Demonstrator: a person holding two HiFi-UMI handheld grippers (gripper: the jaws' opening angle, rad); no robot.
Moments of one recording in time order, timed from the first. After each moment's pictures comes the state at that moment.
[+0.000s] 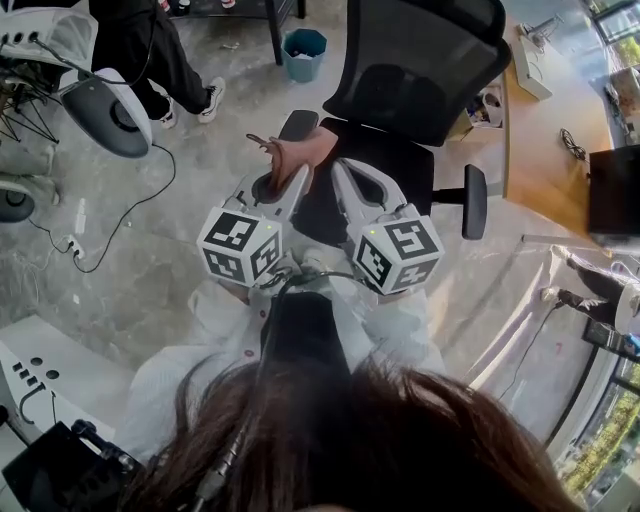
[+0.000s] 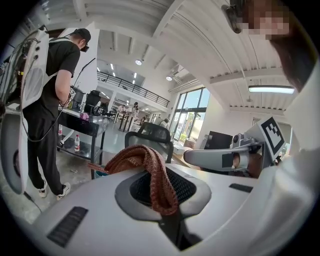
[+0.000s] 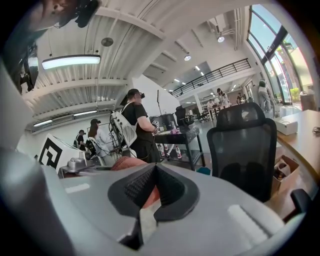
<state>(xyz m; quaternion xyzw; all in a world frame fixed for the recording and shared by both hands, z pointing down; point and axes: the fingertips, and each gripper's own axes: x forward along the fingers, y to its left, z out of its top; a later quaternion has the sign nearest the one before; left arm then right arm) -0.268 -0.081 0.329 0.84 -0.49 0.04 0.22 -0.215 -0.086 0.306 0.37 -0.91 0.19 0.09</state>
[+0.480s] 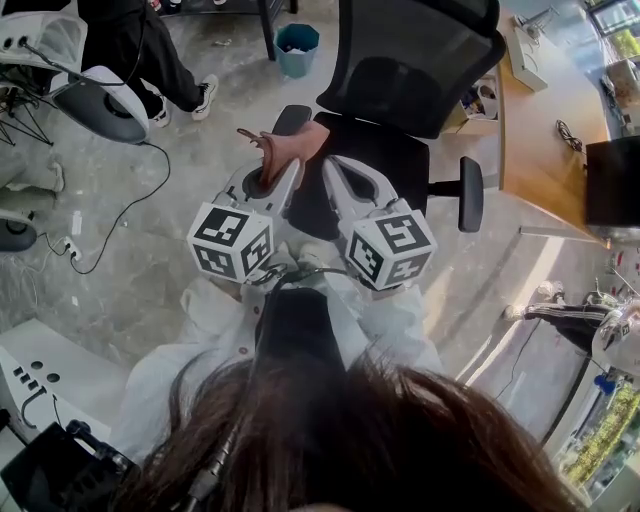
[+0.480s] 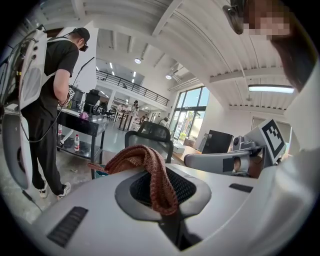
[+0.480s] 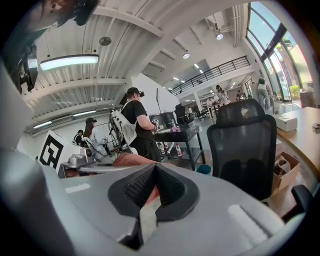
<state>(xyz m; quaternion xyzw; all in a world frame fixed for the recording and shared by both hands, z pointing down) -0.268 -0.082 0.328 0.84 -0.49 0.05 0.22 -0.214 -0.082 0.313 0.37 -0.90 0.21 0.09</state>
